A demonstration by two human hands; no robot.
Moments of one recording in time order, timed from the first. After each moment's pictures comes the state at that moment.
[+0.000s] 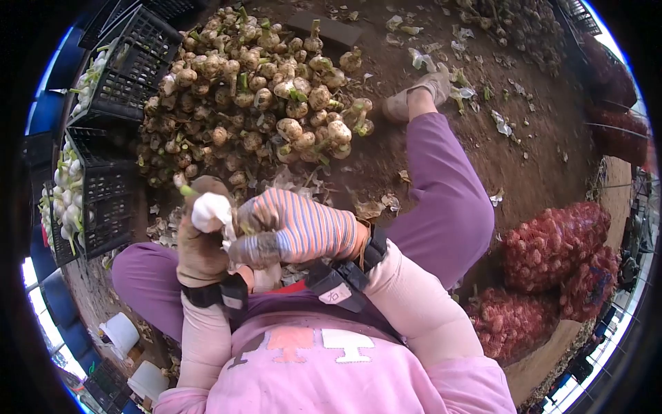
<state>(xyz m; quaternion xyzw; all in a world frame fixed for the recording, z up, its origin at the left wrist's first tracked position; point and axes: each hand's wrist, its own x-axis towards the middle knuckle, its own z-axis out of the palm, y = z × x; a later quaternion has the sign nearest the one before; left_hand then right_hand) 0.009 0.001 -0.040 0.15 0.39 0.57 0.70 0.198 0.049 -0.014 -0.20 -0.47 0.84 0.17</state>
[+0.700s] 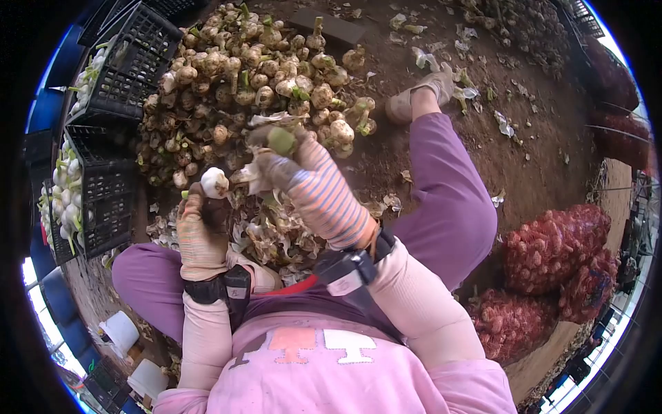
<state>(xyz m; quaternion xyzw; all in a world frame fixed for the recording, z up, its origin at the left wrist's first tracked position) 0.008 0.009 -0.049 0.14 0.61 0.58 0.52 0.184 0.056 -0.027 -0.28 -0.21 0.81 0.47</state>
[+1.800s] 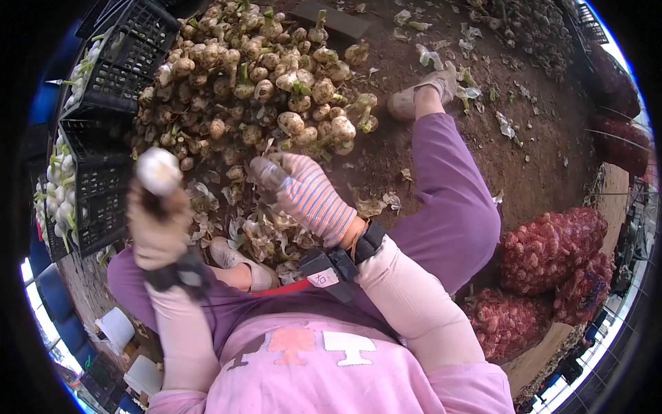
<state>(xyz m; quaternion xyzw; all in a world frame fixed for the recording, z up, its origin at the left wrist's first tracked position) -0.070 0.043 -0.037 0.04 0.30 0.57 0.76 0.182 0.055 -0.077 -0.40 -0.36 0.78 0.32</state>
